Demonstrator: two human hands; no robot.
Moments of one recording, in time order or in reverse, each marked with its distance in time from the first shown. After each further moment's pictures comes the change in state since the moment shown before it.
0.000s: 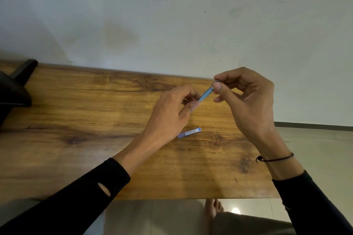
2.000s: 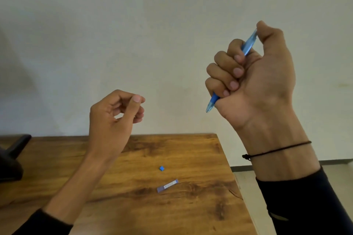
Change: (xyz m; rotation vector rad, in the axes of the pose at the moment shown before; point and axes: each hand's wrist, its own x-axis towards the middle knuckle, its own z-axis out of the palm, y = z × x) left_hand 0.026 0.109 -0.111 -0.315 0.473 0.118; right_hand 0.050 -0.231 -0.031 0.888 0.126 0.262
